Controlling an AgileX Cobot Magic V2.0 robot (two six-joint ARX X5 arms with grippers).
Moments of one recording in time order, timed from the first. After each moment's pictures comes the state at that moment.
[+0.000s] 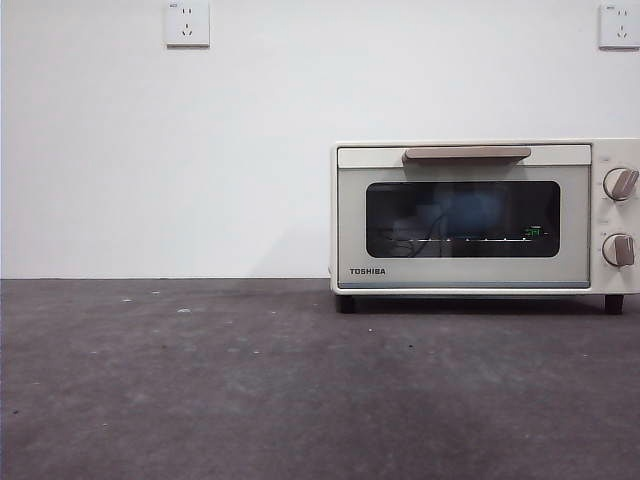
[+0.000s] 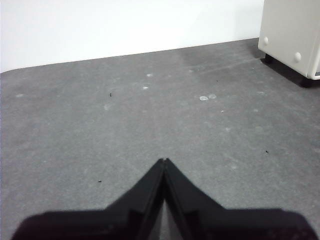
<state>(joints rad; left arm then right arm) -0.03 0.02 0.02 -0.17 0.03 0.07 0.13 0.60 0.70 -0.03 0.16 -0.01</state>
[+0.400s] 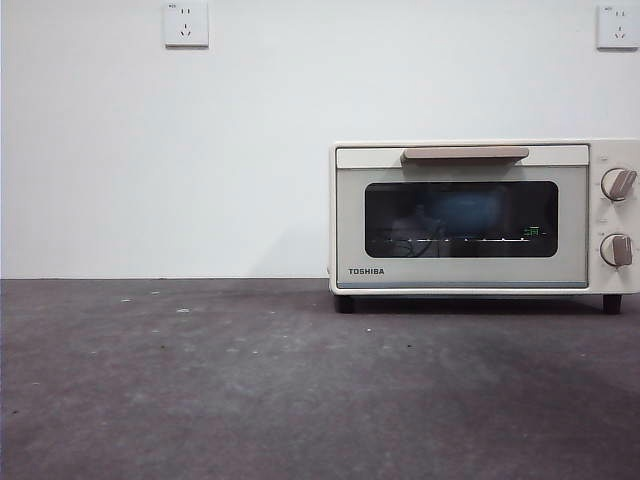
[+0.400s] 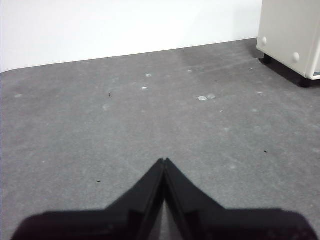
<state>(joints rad) -0.03 0.02 0.02 -0.17 0.03 0.07 -0.01 0.09 0.03 0.25 0.01 0.05</state>
